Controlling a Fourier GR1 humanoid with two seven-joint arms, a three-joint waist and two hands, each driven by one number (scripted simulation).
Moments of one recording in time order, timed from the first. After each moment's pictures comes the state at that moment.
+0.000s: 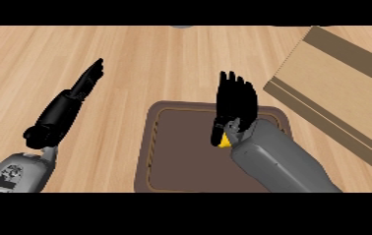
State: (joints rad) left arm -0.21 0.48 -0.22 -1.54 0.10 0.01 -0.08; right arm -0.67 -0.19 0.62 -1.42 0.59 0.24 1.24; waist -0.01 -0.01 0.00
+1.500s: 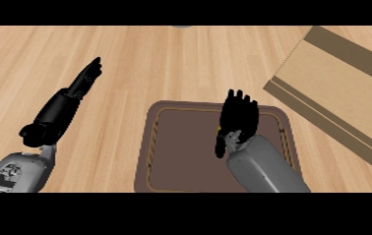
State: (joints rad) left arm -0.21 0.45 -0.17 -1.53 0.07 -0.03 -0.08; right arm -0.47 -0.04 0.47 -1.36 0.86 0.34 1.19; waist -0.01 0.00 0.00
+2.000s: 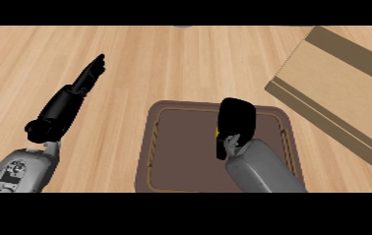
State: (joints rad) left arm -0.24 0.41 -0.16 -1.54 0.04 -0.05 -0.06; right arm -0.45 -0.03 0.49 -1.38 0.97 0.38 1.09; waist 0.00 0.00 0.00
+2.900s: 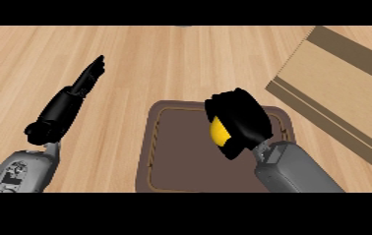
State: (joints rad) left arm -0.22 0.39 -0.13 -1.53 0.01 -0.08 -0.08; right arm -0.45 -0.25 0.56 -1.60 0.93 0.23 0.31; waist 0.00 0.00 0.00
